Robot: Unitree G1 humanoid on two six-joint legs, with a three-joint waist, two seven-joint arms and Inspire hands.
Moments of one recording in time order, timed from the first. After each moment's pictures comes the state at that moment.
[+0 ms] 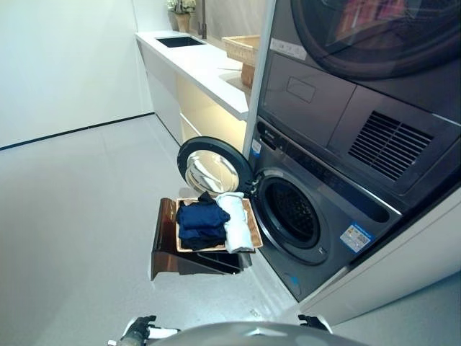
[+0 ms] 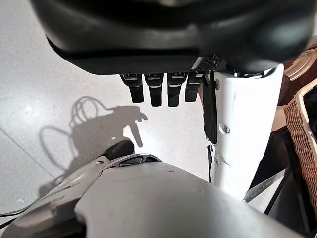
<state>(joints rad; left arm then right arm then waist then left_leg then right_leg) -0.02 0.21 -0.22 1.46 0.04 -0.11 0.09 -0.02 -0.16 0.24 1.47 -0.05 -0.13 -0.19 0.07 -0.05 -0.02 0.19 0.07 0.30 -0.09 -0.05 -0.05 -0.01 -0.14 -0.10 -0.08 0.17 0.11</state>
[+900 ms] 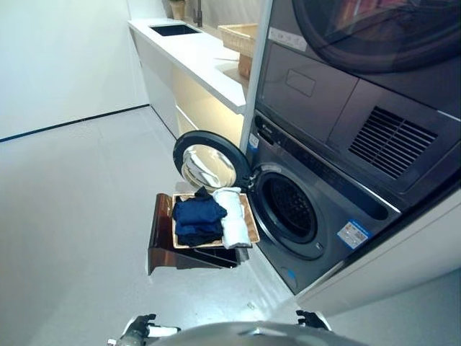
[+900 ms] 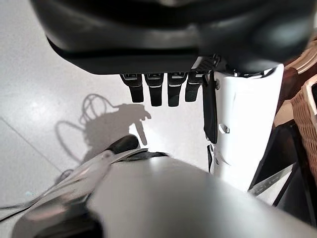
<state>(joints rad) -0.04 0.22 -0.21 1.46 0.00 -0.11 0.09 -0.06 -0.16 0.24 1.46 -0.05 -0.13 -0.19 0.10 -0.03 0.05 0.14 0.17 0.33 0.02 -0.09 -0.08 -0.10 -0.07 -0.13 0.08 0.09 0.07</state>
